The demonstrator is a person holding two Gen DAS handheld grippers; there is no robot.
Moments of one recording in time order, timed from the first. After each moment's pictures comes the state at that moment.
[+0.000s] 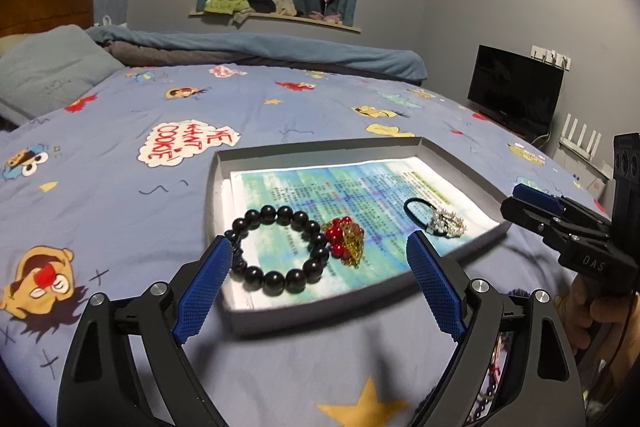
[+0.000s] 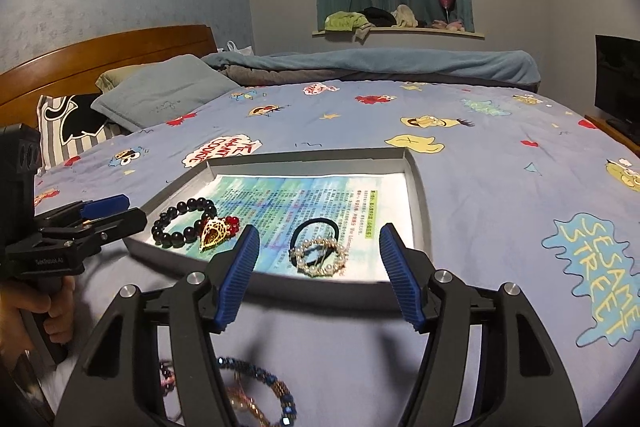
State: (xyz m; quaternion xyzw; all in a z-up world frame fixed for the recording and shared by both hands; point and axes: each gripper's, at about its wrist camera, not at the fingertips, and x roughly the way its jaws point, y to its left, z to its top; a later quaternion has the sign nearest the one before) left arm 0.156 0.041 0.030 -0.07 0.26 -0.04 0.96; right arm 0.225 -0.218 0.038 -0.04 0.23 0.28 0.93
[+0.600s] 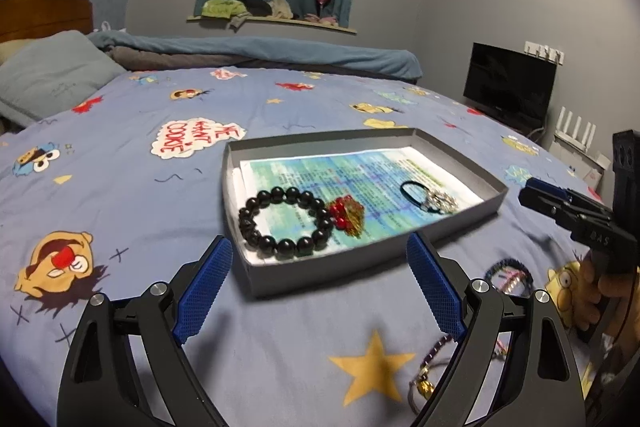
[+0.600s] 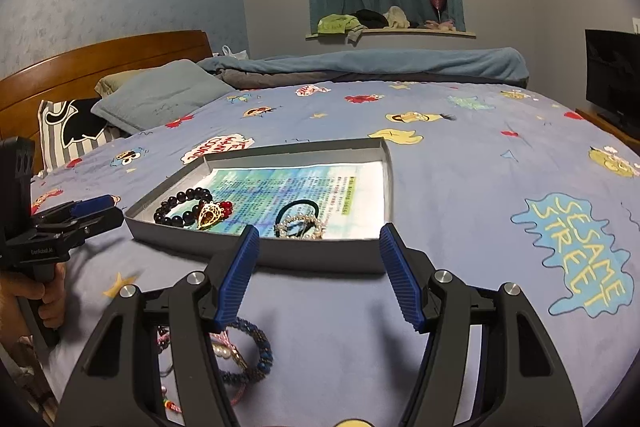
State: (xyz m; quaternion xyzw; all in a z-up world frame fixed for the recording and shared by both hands) left arm 0.124 0.043 0.026 -0.06 0.25 -0.05 0.96; right arm 0.207 -0.254 0.035 -0.02 0.23 0.28 0.93
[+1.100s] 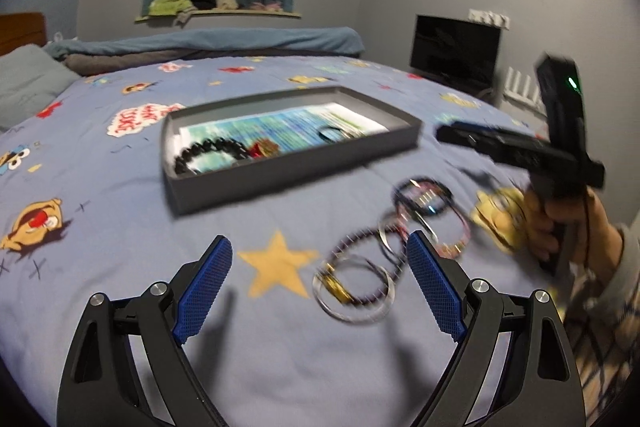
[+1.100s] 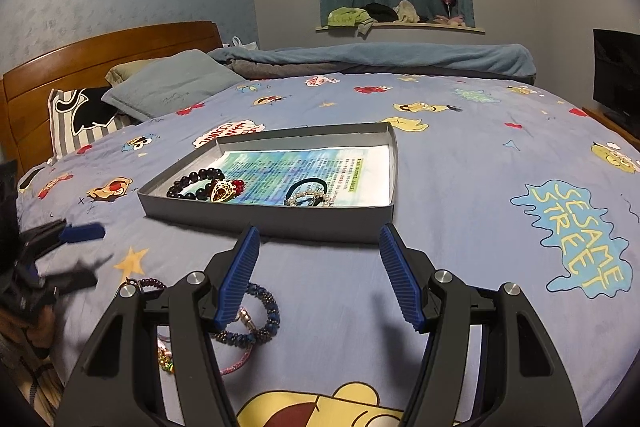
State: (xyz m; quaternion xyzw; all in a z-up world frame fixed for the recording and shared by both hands) left arm 0.059 0.001 0.007 -0.02 0.27 -0.14 0.95; right arm 0.189 -0.260 0.030 -0.04 0.24 0.29 0.92
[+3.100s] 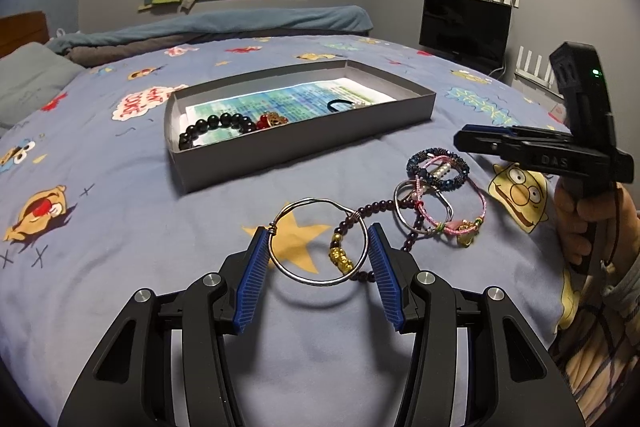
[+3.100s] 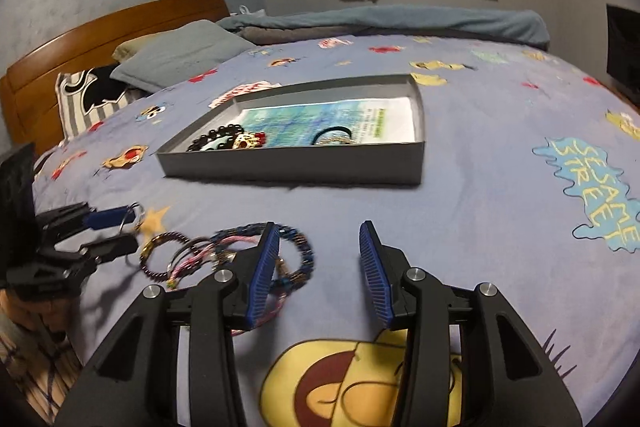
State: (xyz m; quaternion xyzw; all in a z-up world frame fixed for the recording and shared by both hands) left arm 0.066 0.000 -0.002 0.00 0.31 -0.12 0.94; right arm 0.182 -0.251 0.014 -0.04 0.32 0.31 0.90
